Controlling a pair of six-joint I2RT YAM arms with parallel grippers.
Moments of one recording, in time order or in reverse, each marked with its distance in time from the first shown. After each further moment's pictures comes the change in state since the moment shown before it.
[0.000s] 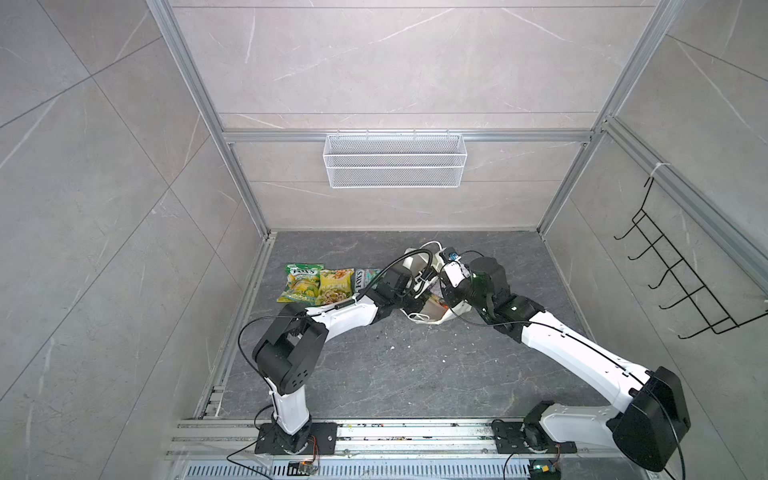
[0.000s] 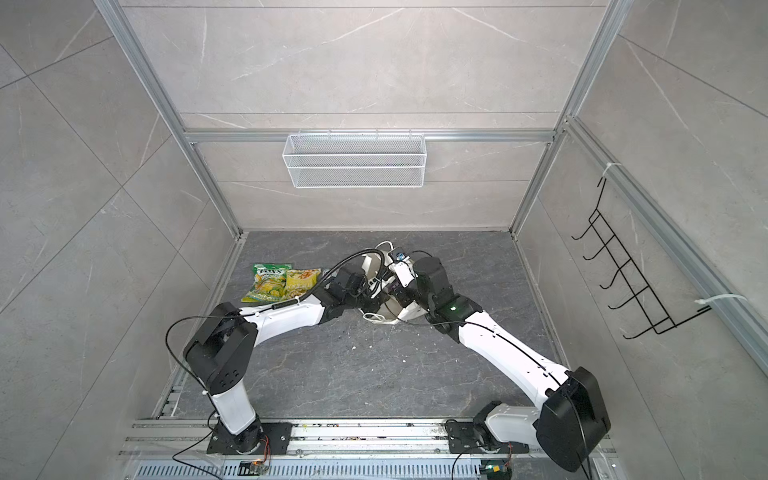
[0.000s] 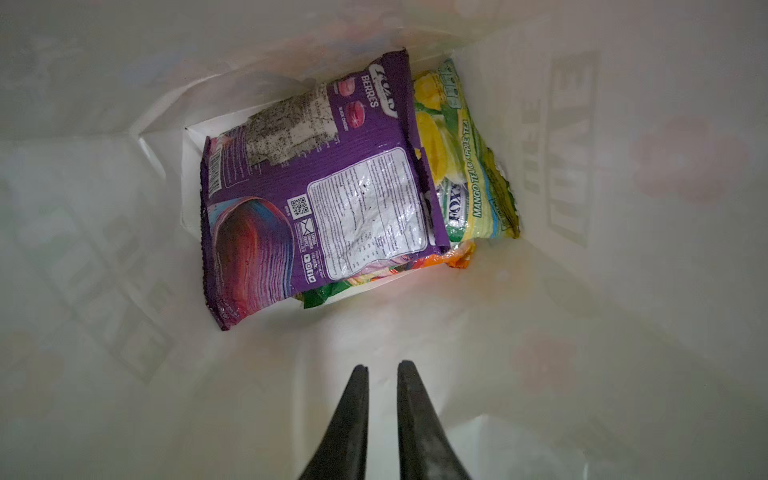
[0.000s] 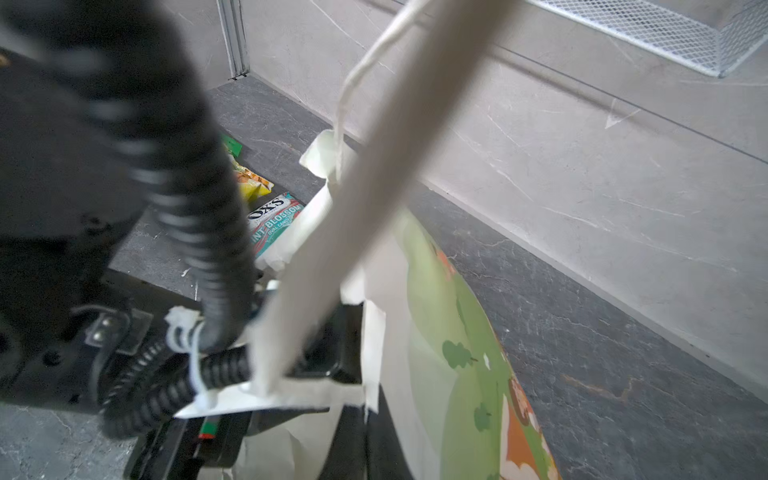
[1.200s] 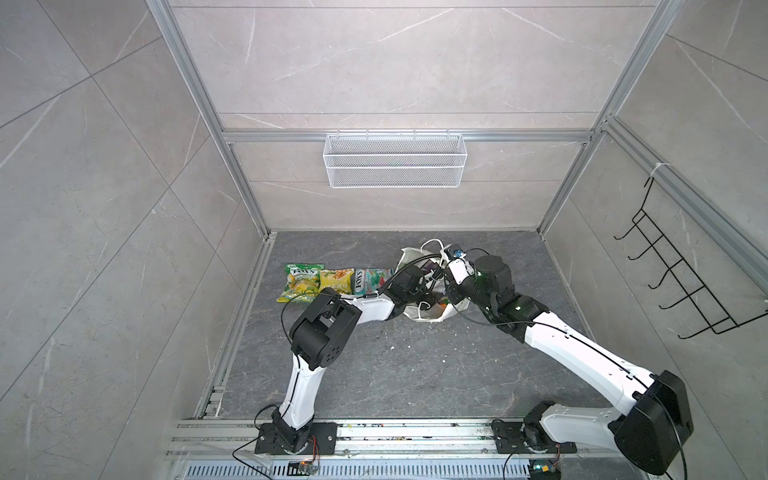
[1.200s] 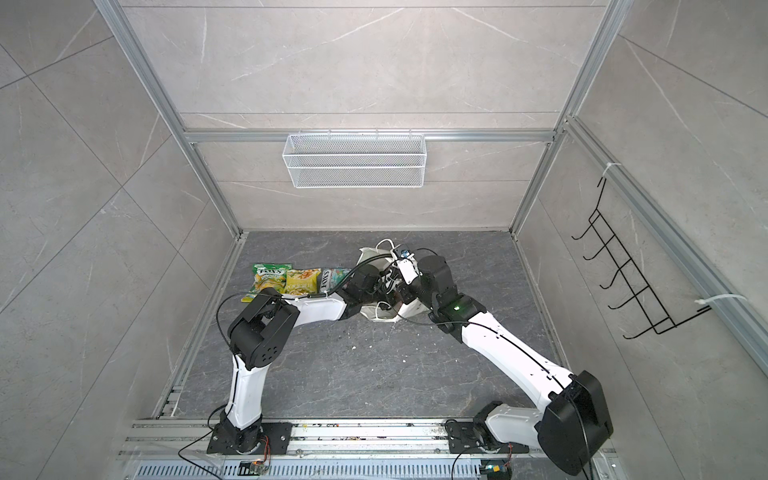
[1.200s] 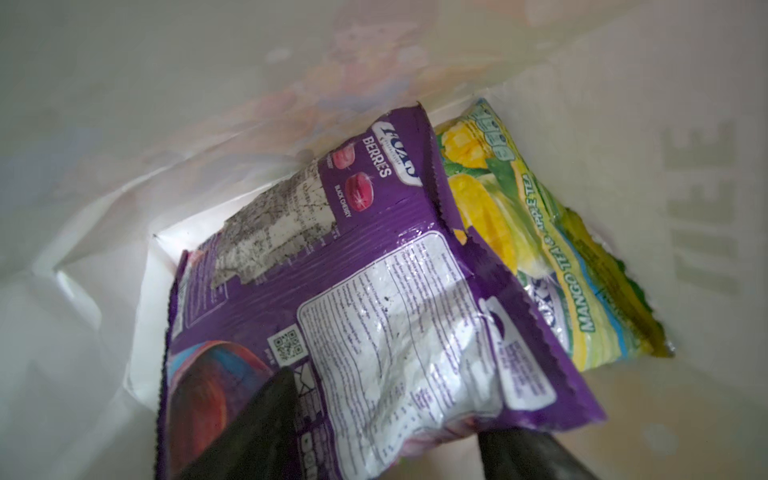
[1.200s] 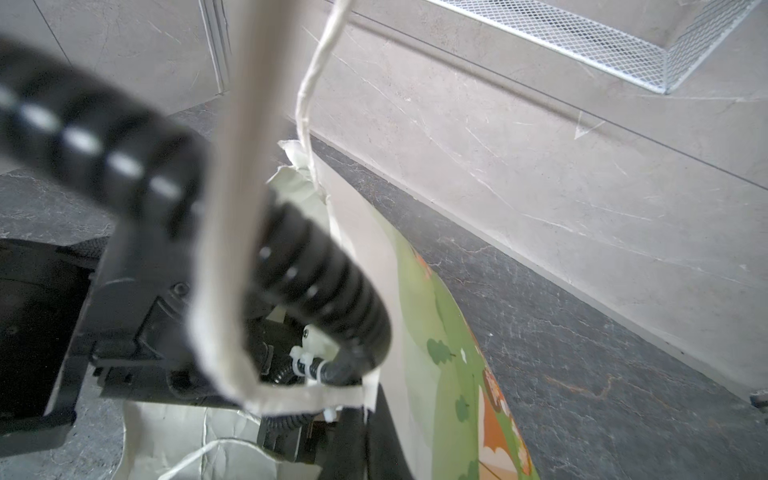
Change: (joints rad) left arm -0.009 0.280 0.129 0.293 -0.045 0.092; right arm -0.020 -0.020 -0.001 0.014 0.010 0.000
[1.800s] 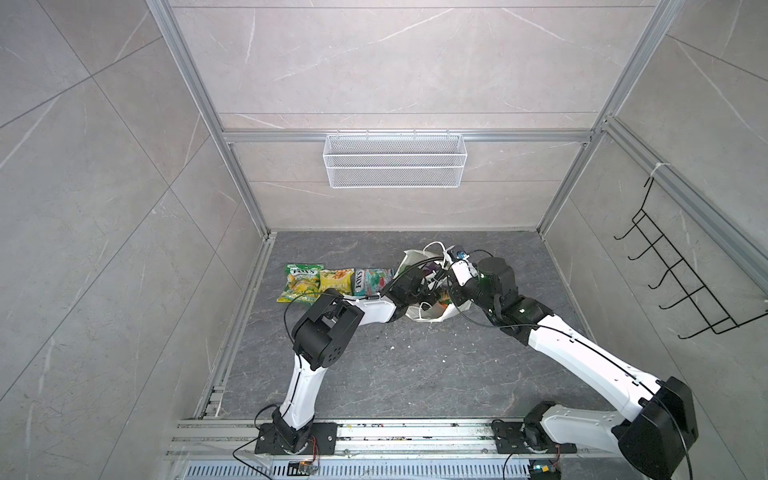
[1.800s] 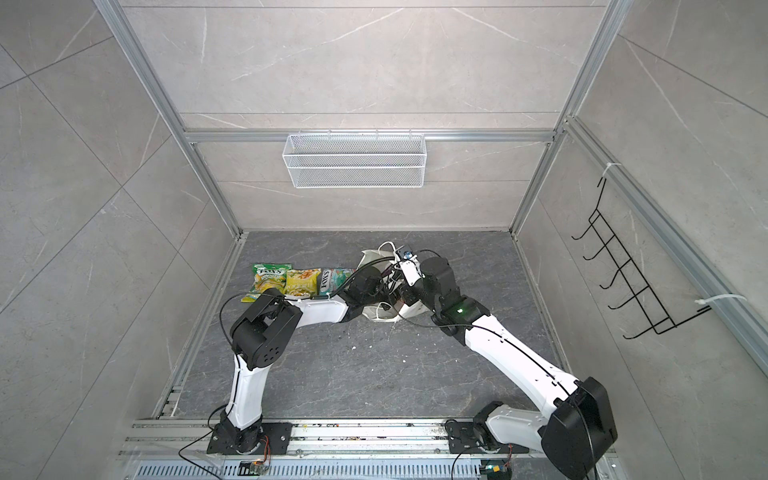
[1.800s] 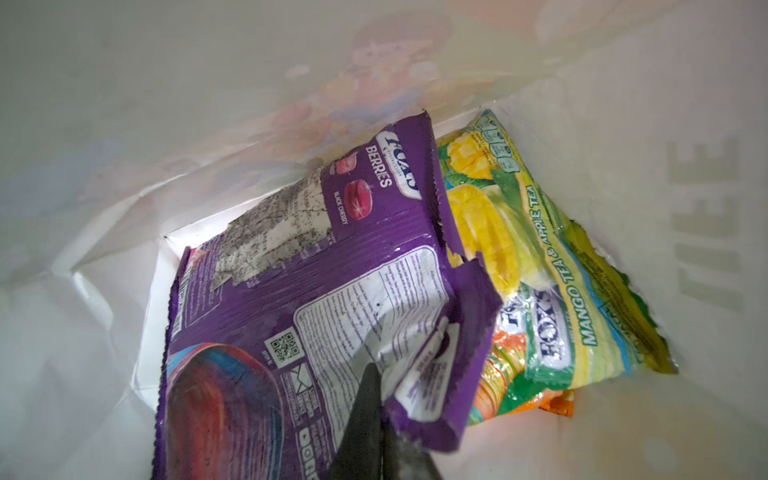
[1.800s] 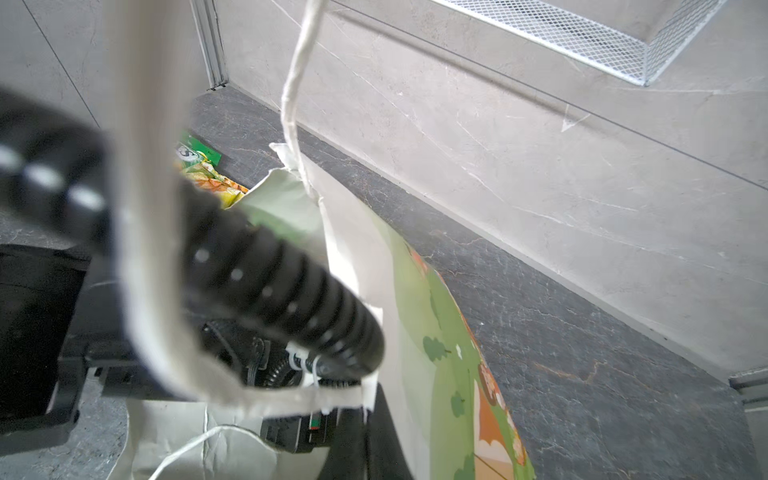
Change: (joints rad) left arm -0.009 -0.014 -0.040 0.076 -0.022 -0.015; right arm -0.002 -0.034 -0.012 -0.027 0.021 0.000
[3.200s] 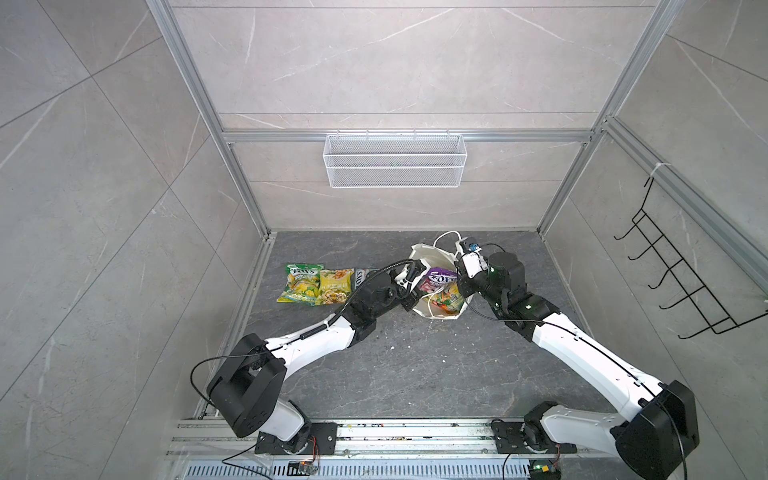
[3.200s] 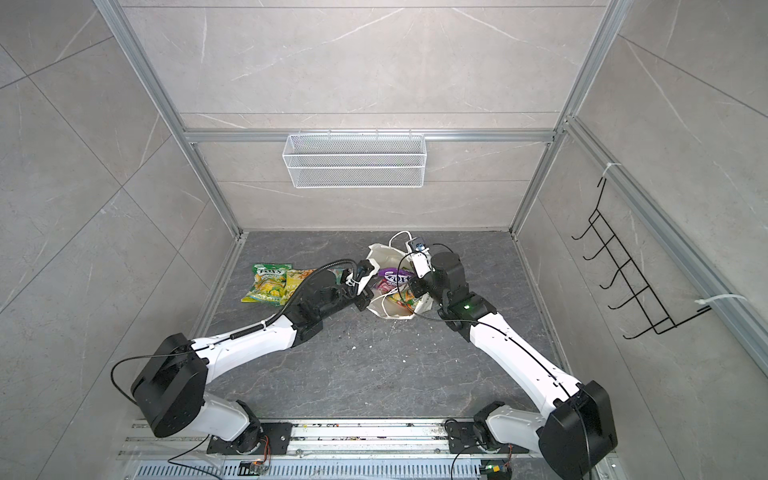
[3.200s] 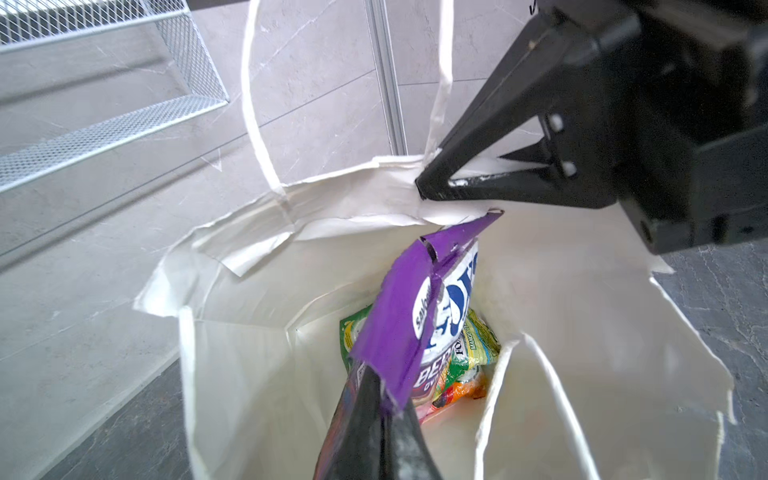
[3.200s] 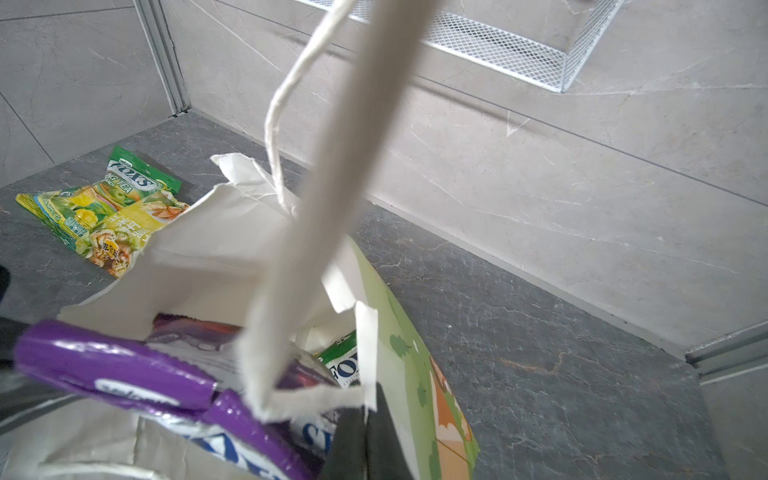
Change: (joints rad) left arm -0.009 -0.615 -0.362 0.073 -0.007 -0.061; right arm -0.084 -0.003 0.000 0.044 -0.005 0.016
